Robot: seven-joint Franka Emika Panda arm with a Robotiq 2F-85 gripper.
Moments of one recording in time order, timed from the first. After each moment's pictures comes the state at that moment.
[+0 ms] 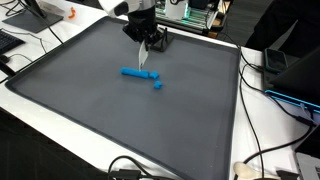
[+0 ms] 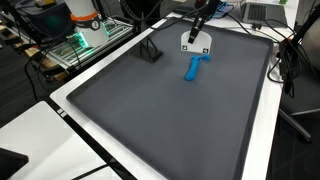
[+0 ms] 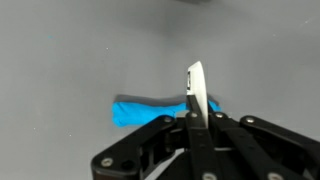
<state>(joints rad) 0.13 0.39 0.07 -1.83 -0.11 1.99 -0.01</state>
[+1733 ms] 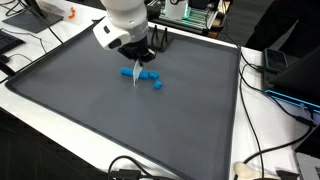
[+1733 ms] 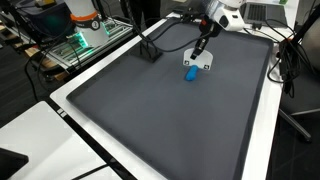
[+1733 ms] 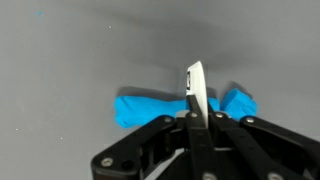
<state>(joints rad) 0.12 0.58 0.05 -1.68 -0.14 1.99 -0.02</state>
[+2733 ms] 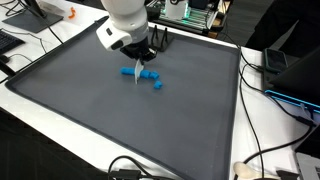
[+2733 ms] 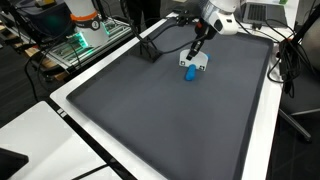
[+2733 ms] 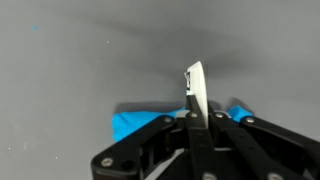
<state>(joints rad) 0.11 0.57 0.05 -1.72 -0.13 1.99 -0.02</state>
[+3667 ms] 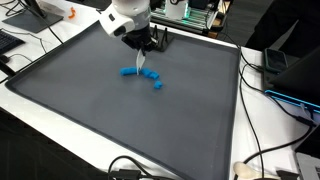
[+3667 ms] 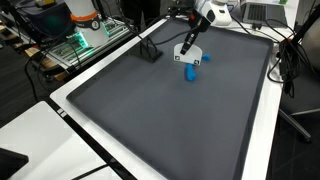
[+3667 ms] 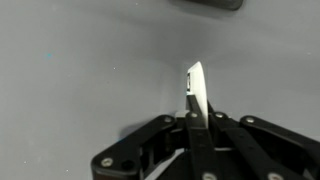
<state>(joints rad) 0.11 0.46 0.05 -1.83 -0.13 1.99 -0.03</state>
